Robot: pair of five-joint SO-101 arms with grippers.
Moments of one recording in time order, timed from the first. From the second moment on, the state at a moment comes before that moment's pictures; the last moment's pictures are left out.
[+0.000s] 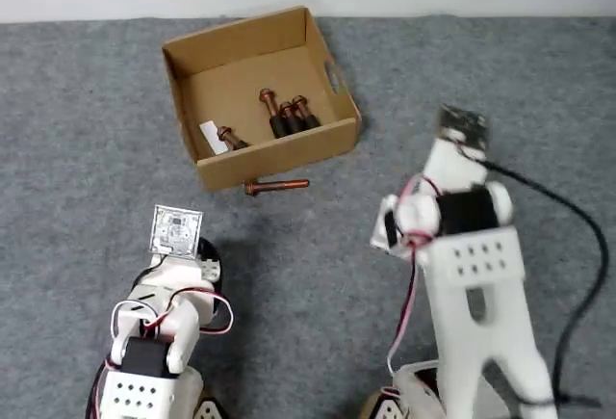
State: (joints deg) left arm 3.8 -91.5 97.2 48.8 6.0; right arm -11.5 -37.9 28.7 92.3 -27.6
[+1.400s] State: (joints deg) left arm 9.9 -27.7 39.2 59.5 27.9; right arm 4.4 -103.5 68.6 83.0 -15.8
